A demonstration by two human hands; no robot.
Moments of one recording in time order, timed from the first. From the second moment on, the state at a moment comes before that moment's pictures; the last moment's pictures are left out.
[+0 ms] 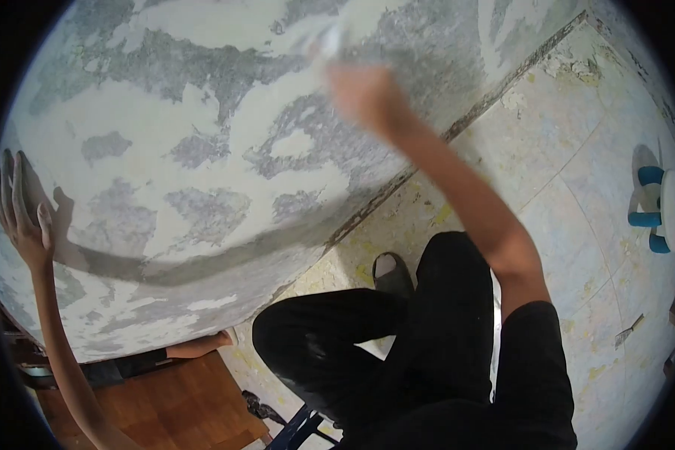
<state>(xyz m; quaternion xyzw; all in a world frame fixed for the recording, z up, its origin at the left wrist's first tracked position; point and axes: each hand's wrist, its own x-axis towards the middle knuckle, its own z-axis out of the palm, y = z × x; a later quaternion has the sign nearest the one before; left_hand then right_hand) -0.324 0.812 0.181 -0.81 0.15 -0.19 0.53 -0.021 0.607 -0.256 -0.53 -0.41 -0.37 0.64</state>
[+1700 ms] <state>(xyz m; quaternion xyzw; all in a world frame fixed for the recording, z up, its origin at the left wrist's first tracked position) -0.177 0.646 -0.115 -0.95 0.16 -0.08 0.24 -0.394 -0.128 -0.483 -0.90 0.20 -0.06 0.38</state>
